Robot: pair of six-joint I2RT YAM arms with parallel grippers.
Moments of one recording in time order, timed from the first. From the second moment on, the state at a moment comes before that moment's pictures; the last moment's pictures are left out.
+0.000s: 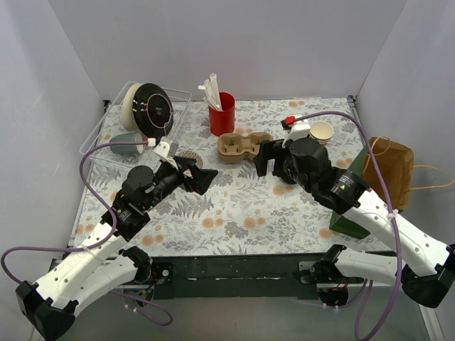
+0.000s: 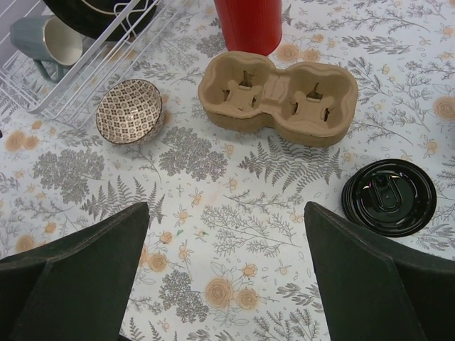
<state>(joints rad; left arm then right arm) -0.66 0.74 0.71 -0.01 0.09 -0.36 0.86 1.03 1.15 -0.52 0.34 0.38</state>
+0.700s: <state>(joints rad) -0.66 0.74 0.71 -0.01 0.09 -0.36 0.47 1.43 1.31 -0.47 0.66 0.00</state>
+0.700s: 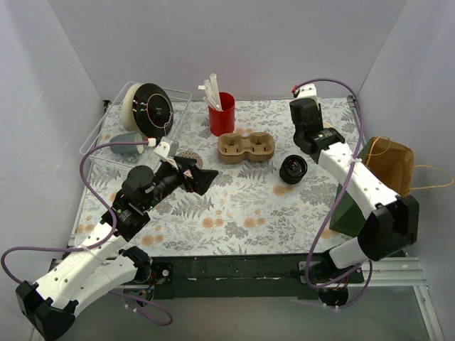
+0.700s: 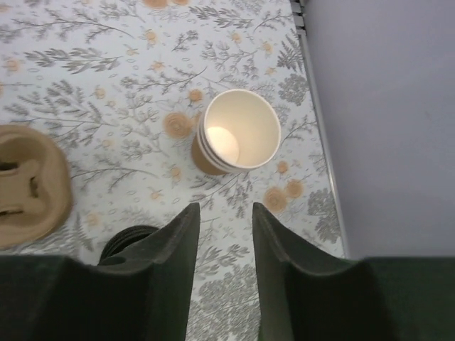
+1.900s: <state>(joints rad) -0.66 0.74 0.71 0.00 0.15 -0.36 0.25 1.92 1.62 -0.48 0.46 -0.19</state>
